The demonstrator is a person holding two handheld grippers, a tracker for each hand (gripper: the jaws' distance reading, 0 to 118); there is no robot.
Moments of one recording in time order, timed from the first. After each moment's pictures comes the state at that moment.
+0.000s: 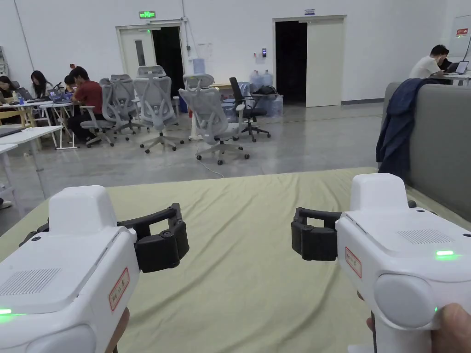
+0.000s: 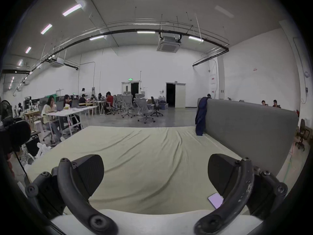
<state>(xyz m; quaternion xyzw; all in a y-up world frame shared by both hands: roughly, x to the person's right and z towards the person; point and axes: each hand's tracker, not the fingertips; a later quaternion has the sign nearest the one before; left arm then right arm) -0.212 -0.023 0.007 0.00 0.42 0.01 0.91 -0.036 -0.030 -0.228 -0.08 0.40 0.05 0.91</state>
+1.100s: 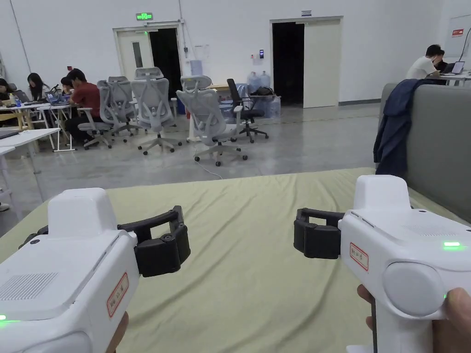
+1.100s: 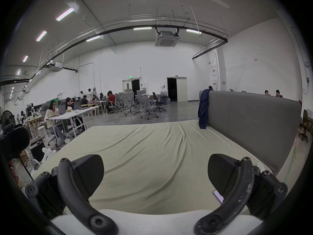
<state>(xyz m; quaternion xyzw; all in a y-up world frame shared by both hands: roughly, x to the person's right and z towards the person) -0.204 -0.021 0.008 0.00 0.41 0.01 0.91 -0.034 -0.031 -0.240 -0.11 0.42 0.03 0.90</state>
